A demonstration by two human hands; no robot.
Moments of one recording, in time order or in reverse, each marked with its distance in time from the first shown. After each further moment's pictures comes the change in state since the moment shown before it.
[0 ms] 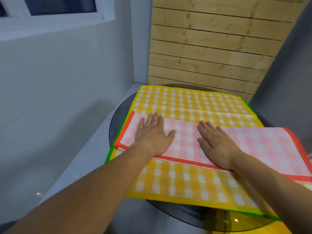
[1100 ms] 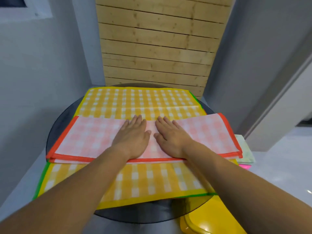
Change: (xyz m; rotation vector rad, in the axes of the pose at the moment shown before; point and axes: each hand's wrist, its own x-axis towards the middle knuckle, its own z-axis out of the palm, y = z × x) left_hand 0.017 0.079 0.016 -0.001 0.010 0.282; right_hand -0.006 0.019 -0.002 0.079 0.018 0.033
